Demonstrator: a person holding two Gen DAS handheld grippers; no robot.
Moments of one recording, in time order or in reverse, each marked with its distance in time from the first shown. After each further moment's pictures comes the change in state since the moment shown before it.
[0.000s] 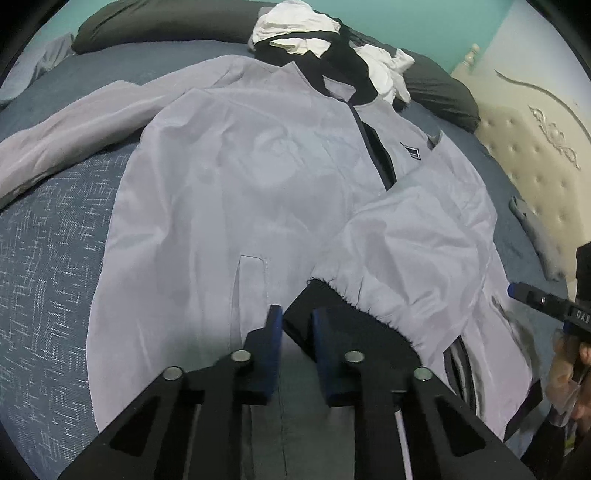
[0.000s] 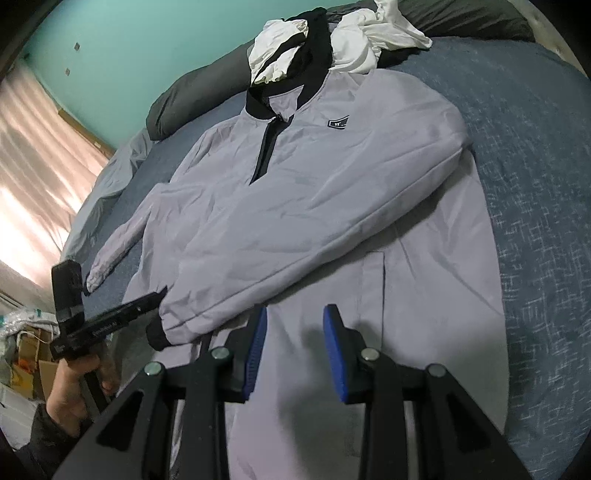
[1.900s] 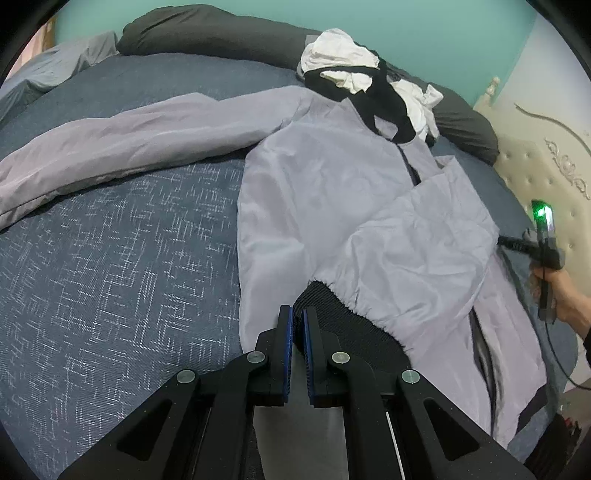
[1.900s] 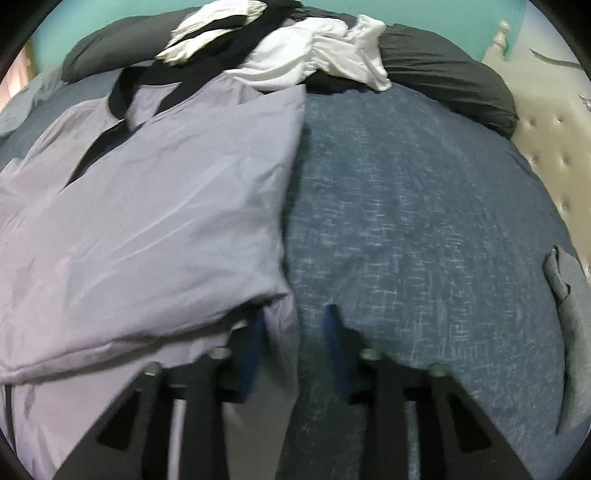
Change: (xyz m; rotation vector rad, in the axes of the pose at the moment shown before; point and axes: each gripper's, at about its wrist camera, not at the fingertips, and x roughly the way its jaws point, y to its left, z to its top) left arm -0.046 0.067 -0.009 -0.090 -0.085 0.061; right arm 0.062 -0.101 0.134 -0.248 0.012 -0.571
